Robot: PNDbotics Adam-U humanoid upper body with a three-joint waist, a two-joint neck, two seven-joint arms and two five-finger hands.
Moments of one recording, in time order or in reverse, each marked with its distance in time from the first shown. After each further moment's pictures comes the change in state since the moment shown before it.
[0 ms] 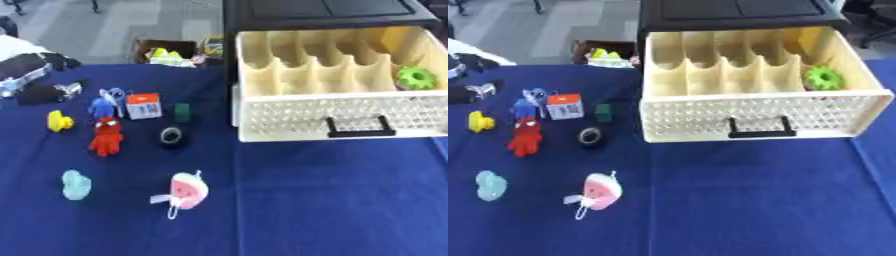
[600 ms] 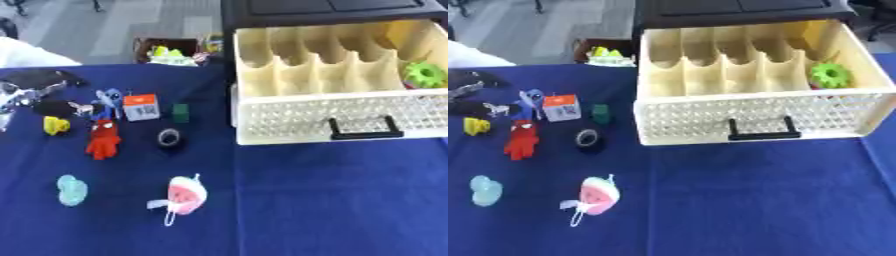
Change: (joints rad) left arm -0.073 -0.011 -0.041 0.134 -0.165 0.031 -0.019; right arm -0.002 0.008 0.000 0.000 -0.002 0.008 0.009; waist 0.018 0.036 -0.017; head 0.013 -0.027
